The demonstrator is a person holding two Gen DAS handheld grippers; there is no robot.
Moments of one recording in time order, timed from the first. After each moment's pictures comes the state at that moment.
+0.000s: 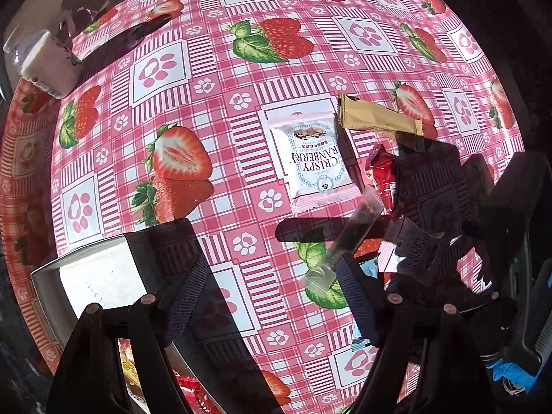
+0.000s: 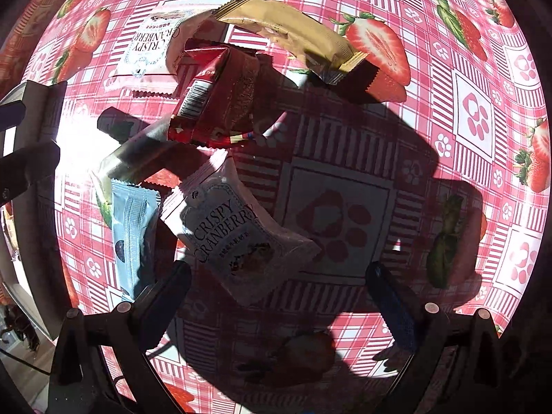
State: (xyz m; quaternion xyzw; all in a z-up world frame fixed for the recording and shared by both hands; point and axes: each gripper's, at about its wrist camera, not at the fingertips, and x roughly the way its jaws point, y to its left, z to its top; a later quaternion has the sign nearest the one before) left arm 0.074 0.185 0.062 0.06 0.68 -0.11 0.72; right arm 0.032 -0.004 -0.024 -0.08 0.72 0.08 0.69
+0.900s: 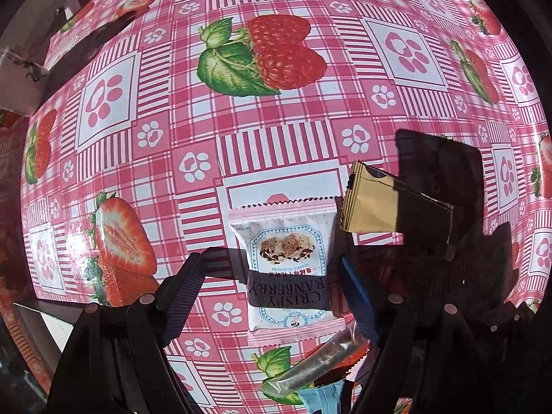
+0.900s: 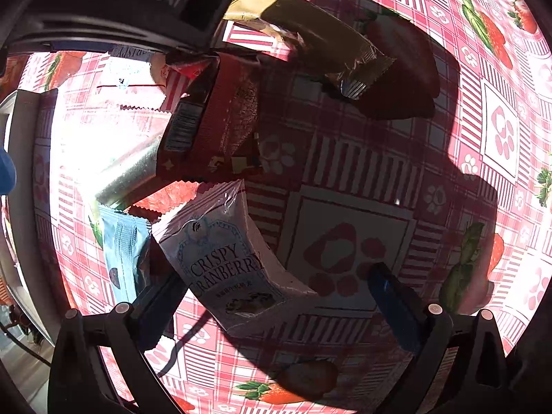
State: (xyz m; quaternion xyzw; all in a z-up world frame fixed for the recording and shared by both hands) left arm 0.151 0.126 0.005 0.06 0.70 -0.06 0.71; right arm 0.048 0.013 -0.042 -0.06 0.72 0.10 0.68
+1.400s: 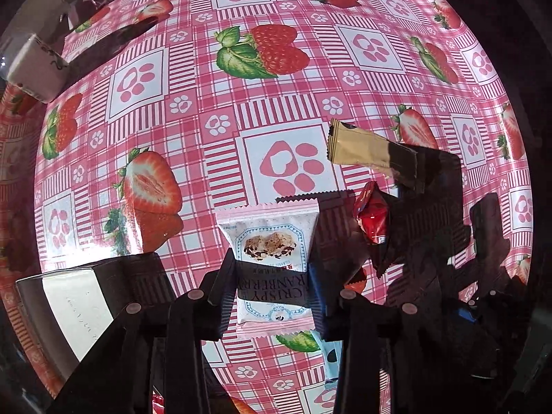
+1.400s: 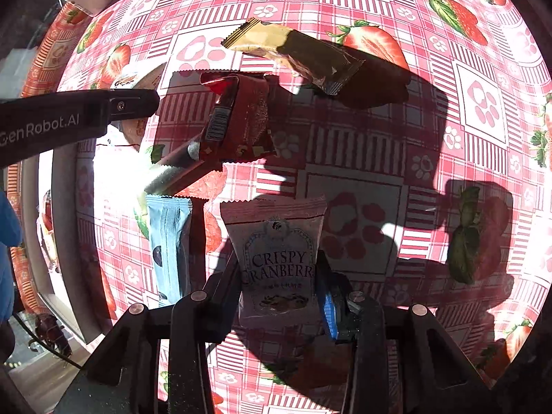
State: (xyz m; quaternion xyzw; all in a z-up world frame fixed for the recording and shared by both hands) left arm 0.082 0.173 0.055 0.06 0.68 -0.11 0.73; right arm 0.029 -0.005 -0.010 0.04 0.70 0.11 0.70
